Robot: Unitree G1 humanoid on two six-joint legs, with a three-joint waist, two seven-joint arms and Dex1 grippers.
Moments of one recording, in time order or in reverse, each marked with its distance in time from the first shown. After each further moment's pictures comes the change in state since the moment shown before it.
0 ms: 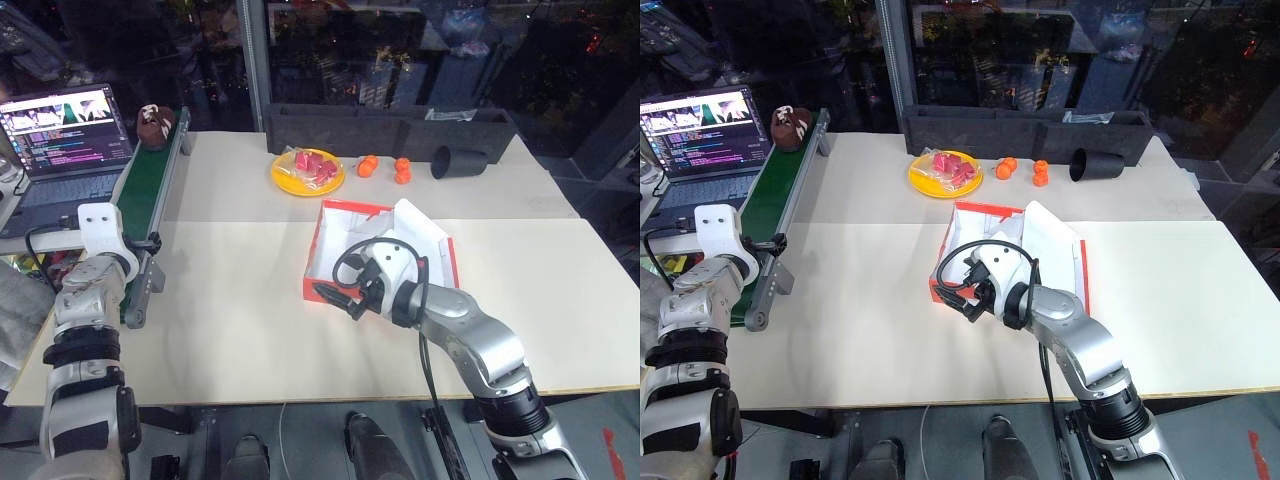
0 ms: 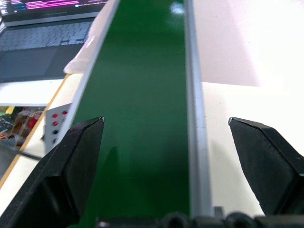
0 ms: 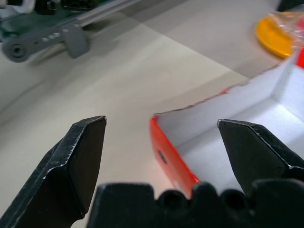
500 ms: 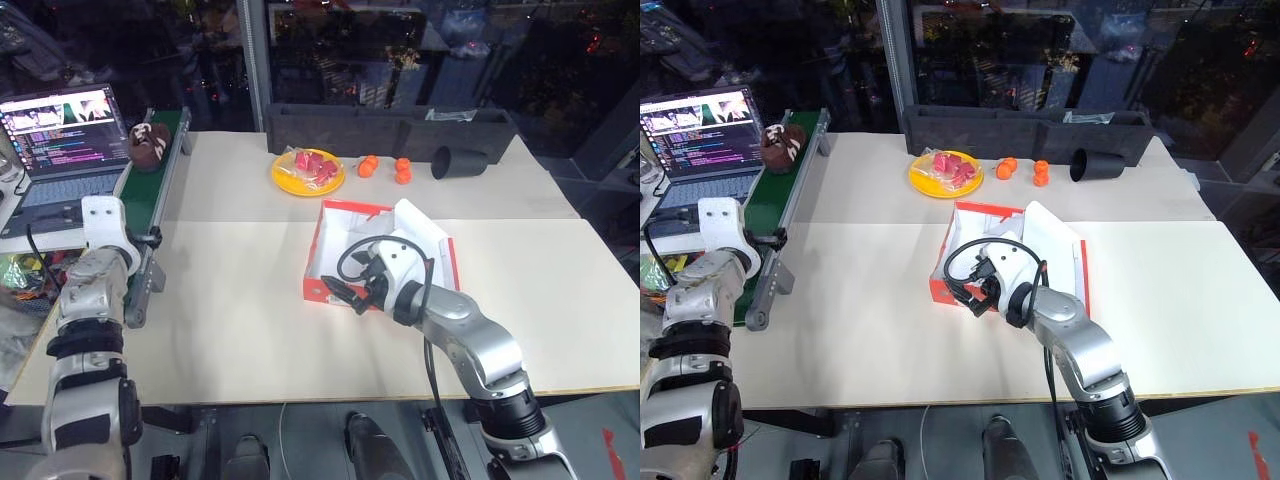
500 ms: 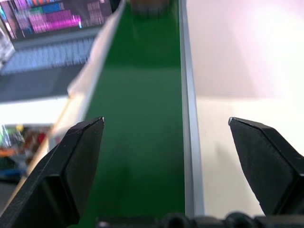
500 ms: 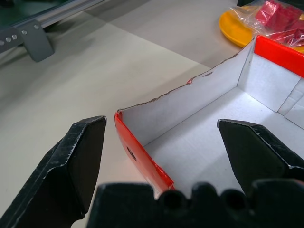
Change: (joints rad) left arm -0.068 0.015 -0.022 0.033 0.050 -0.070 0.025; right arm 0.022 0.035 -0.035 0.020 -0.043 -0.012 -0.047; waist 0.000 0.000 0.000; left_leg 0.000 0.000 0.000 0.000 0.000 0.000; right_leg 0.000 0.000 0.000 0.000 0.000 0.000
